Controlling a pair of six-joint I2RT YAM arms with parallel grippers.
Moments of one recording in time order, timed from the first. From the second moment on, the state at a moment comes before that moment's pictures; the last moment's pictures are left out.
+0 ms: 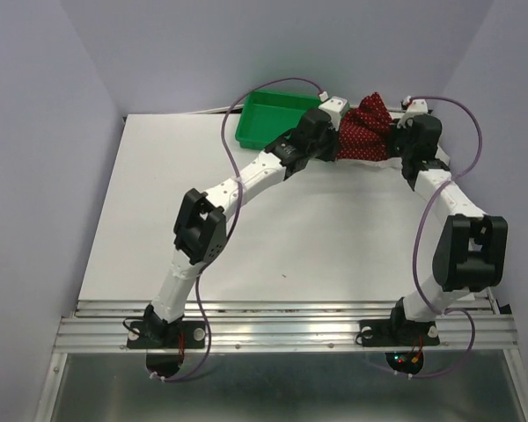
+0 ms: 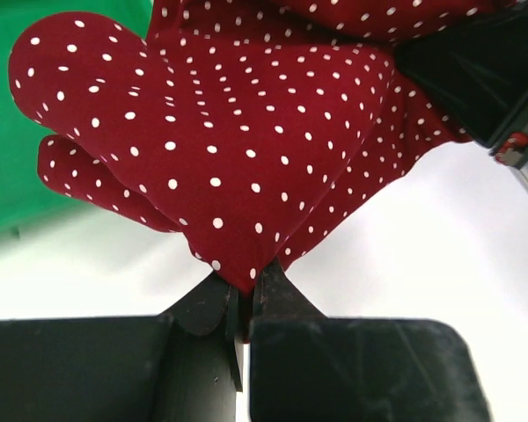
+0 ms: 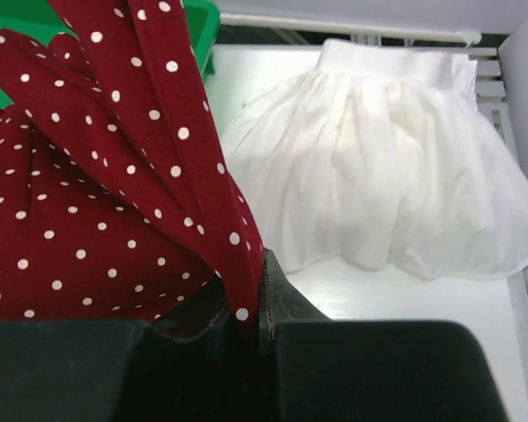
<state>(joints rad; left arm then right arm) -0.79 2.20 2.10 -0.31 -0.02 -0.27 -0.04 1.60 1.18 0.08 -0.03 -0.02</state>
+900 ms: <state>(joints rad) -0.76 2.83 2.43 0.49 -0.13 -0.12 -0.39 2.30 1.57 0.47 0.05 0.18</state>
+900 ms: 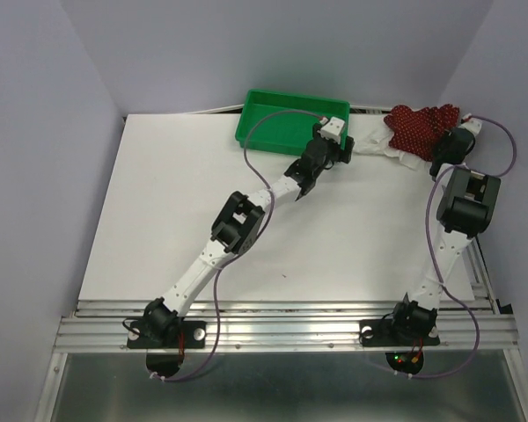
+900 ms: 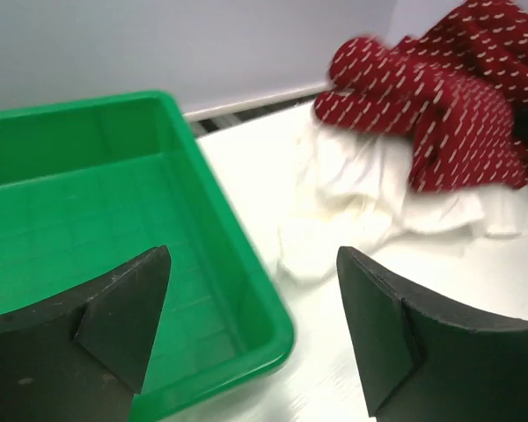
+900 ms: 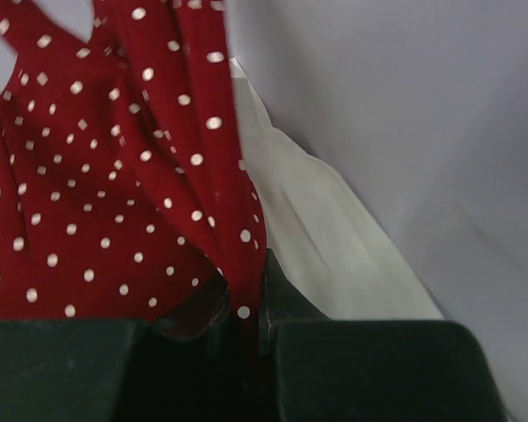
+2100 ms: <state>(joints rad) -0.59 2.04 1.67 0.10 0.06 -0.28 -0.26 2.25 2.02 0.25 -0.10 0.18</state>
